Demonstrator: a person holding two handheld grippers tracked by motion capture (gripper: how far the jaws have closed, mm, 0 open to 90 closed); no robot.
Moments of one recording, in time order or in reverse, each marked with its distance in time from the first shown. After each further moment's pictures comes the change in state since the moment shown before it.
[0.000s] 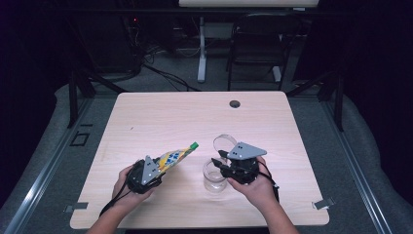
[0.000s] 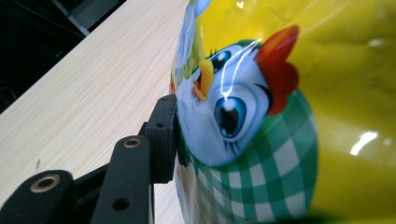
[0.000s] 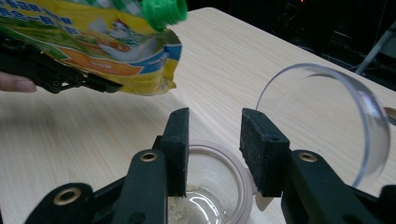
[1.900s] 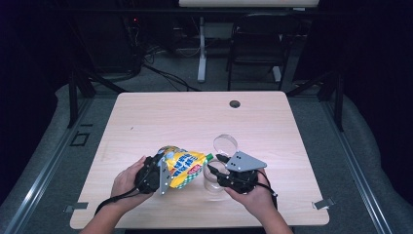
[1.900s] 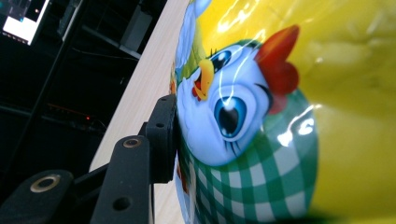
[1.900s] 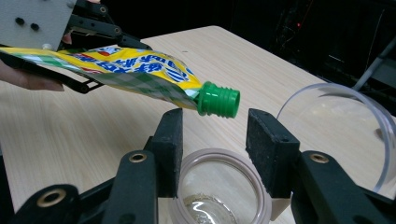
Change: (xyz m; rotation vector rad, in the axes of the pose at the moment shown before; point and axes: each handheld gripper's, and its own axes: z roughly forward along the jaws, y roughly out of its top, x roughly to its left) left arm -0.019 0.033 -0.009 0.060 0.193 0.360; right arm 0.023 -0.002 -0.012 -0.071 -0.012 -0.060
